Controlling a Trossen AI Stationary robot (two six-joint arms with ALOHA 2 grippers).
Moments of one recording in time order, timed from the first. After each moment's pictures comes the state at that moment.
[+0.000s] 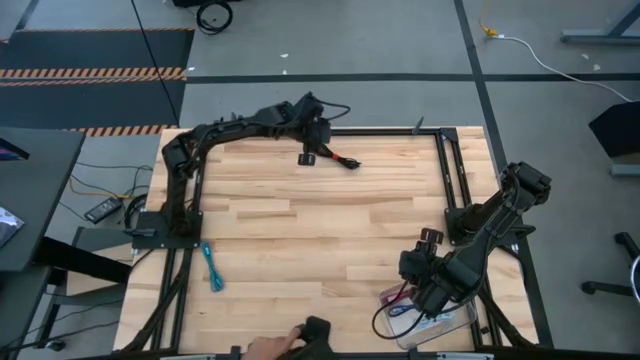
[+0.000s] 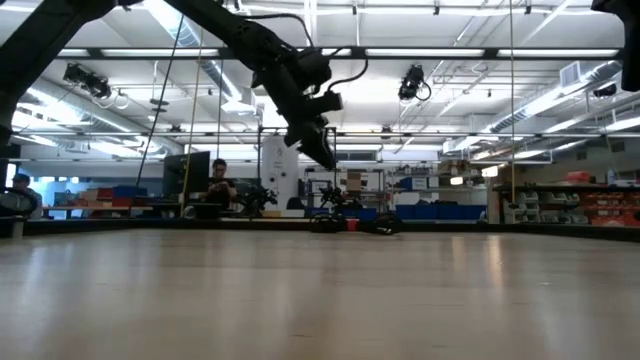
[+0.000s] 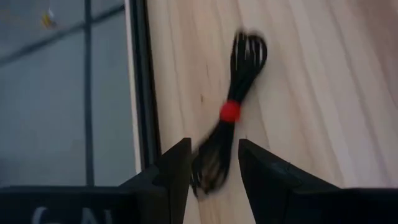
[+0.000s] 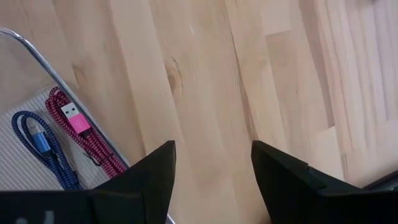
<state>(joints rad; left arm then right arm) 0.55 2.00 1.64 -0.52 0.07 0.77 0.82 1.57 1.24 -1.33 0.40 1.08</state>
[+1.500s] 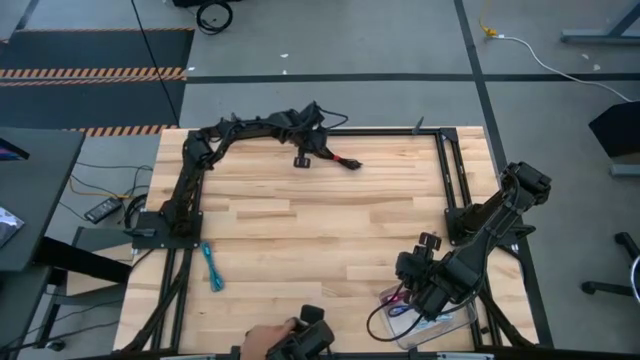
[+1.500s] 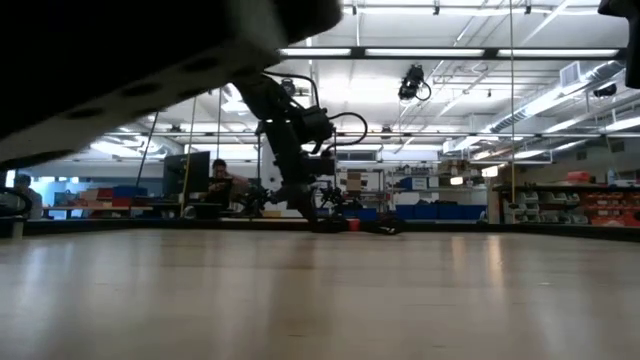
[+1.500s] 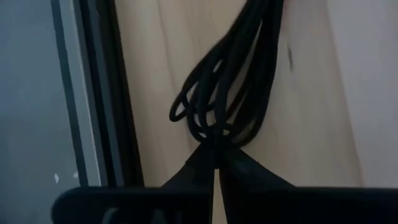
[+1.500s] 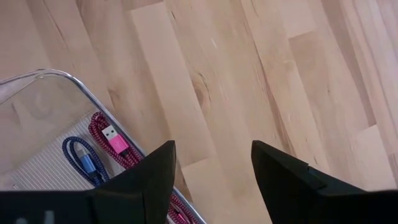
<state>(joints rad) 0.61 2.22 1.64 -0.50 -0.02 0.85 0.82 1.57 1.24 -1.23 0.39 1.16</state>
